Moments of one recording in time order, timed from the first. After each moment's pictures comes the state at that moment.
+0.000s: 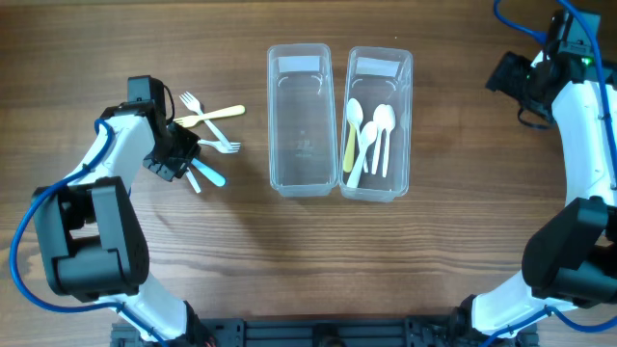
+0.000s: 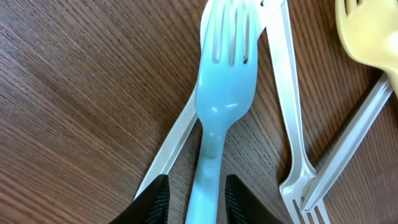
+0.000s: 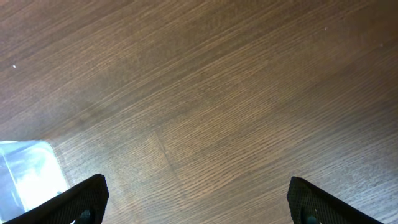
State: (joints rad) left arm 0.11 1.86 1.18 -0.78 0.11 -0.88; right arm -0.23 1.80 1.55 -0.84 0.07 0.29
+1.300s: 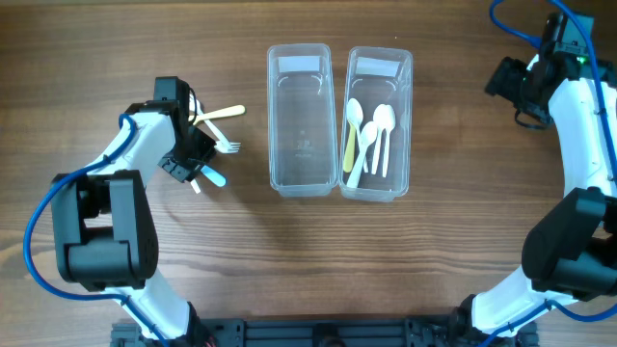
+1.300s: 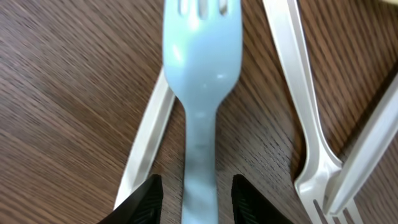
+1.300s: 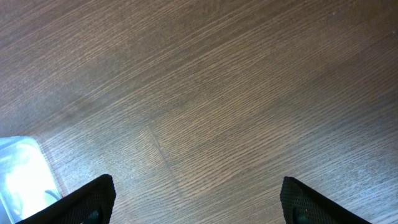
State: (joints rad) left arm 0.02 1.89 1.18 -0.78 0.01 -0.88; right arm -0.23 1.83 1.55 -0.85 0.07 0.29
